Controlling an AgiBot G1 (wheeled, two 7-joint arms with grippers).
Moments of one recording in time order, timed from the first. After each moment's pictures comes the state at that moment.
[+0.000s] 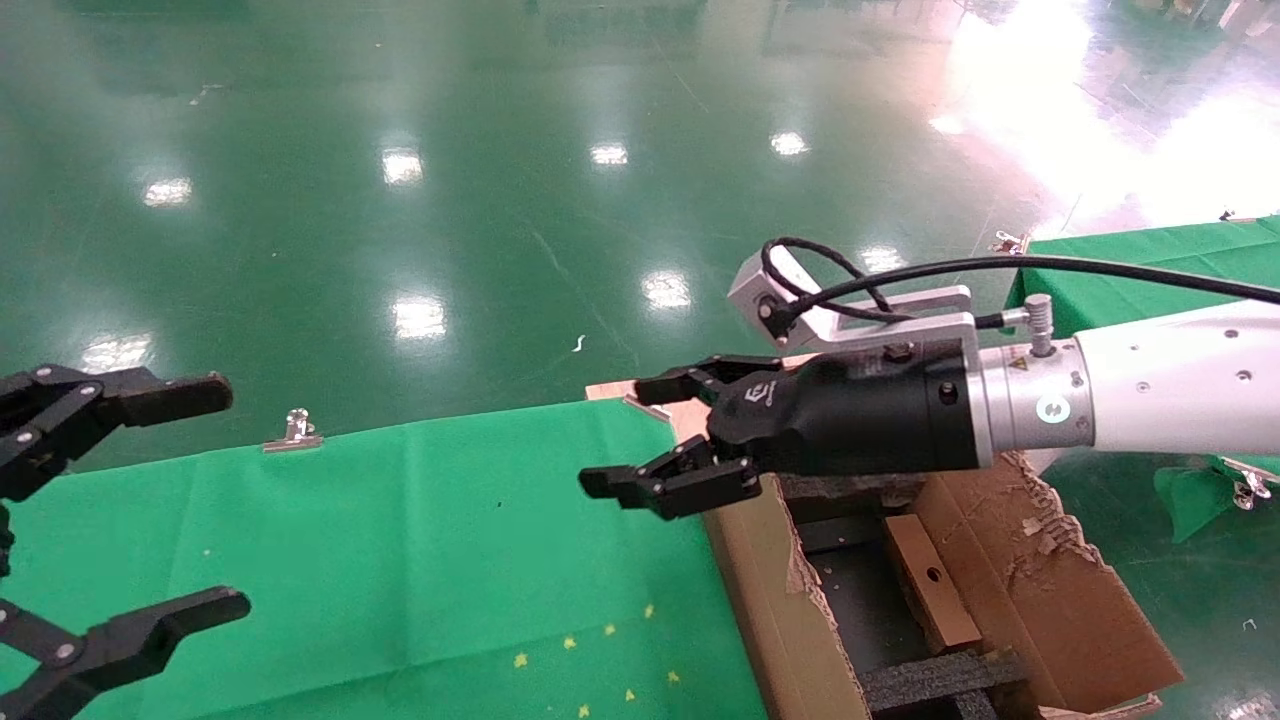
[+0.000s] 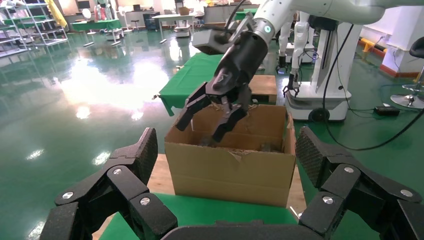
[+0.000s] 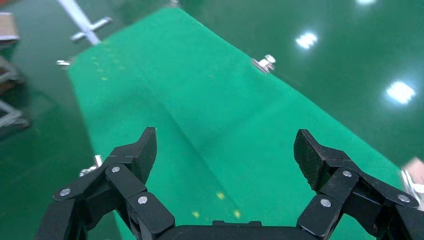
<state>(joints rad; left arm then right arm) -1.09 0.58 0.35 -1.25 0.67 1.46 -0.14 1.41 -0.53 -0.80 1.29 -0.98 -1.17 0.65</state>
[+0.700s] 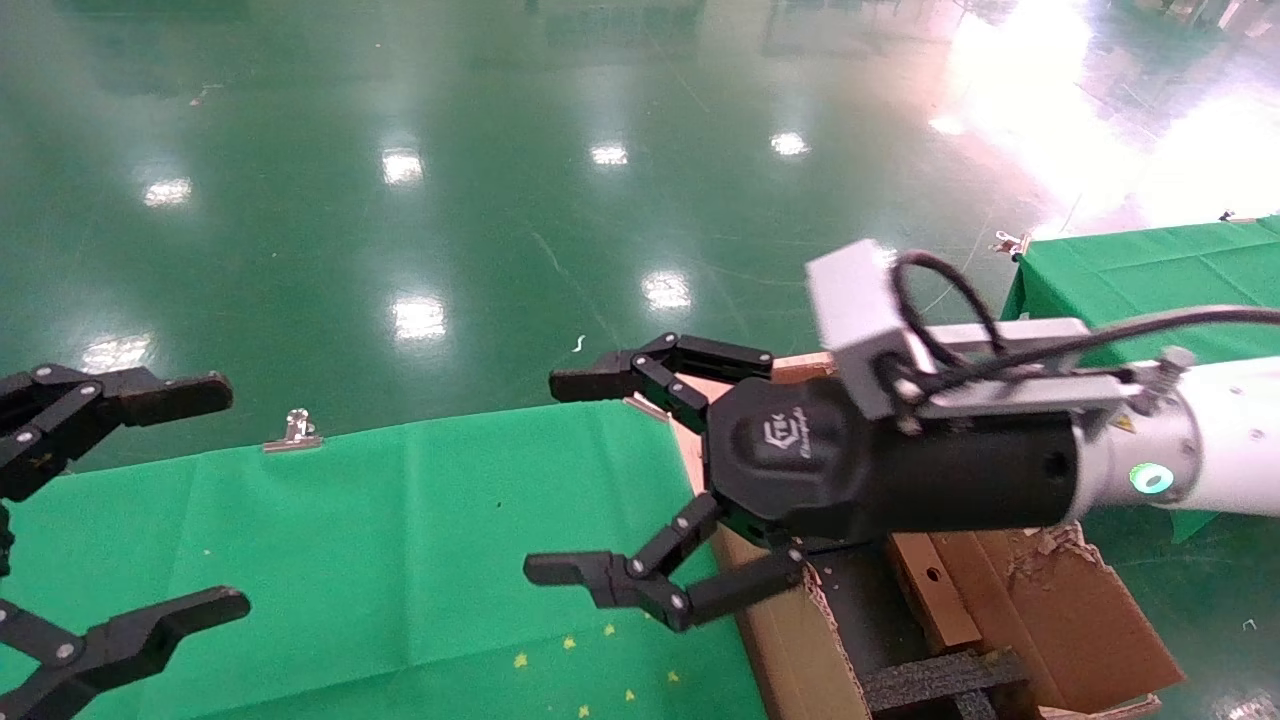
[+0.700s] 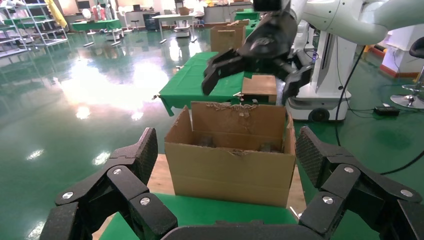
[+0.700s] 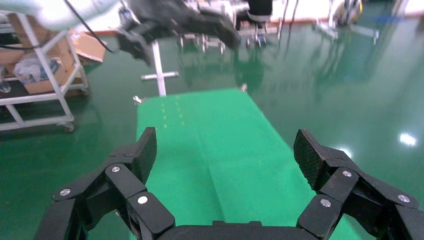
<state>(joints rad) -1.09 0.58 0.35 -1.25 0.67 1.46 -0.14 1.13 -0.60 -0.37 1.29 -0.77 -1.44 0.27</state>
